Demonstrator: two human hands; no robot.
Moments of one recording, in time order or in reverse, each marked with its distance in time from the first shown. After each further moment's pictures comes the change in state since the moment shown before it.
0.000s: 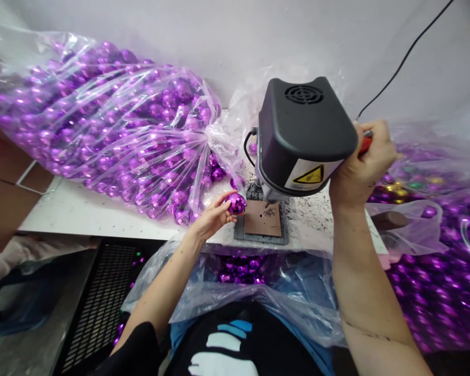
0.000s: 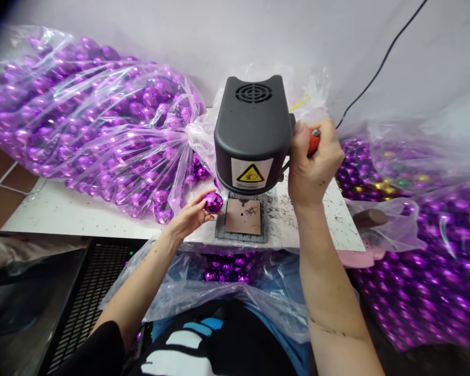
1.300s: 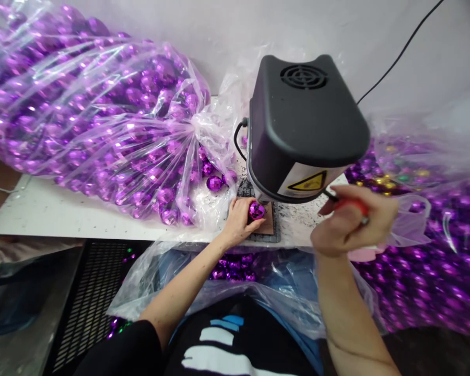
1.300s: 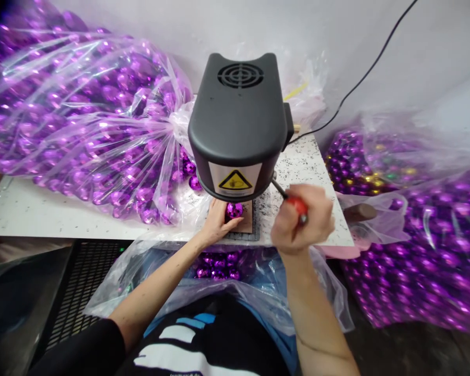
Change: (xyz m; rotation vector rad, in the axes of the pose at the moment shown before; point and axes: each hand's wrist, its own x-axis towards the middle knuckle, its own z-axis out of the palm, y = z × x) left_hand 0.040 -0.068 0.064 1.073 0.131 0.496; right_hand -0.082 0.021 -0.036 -0.026 0.029 -0.053
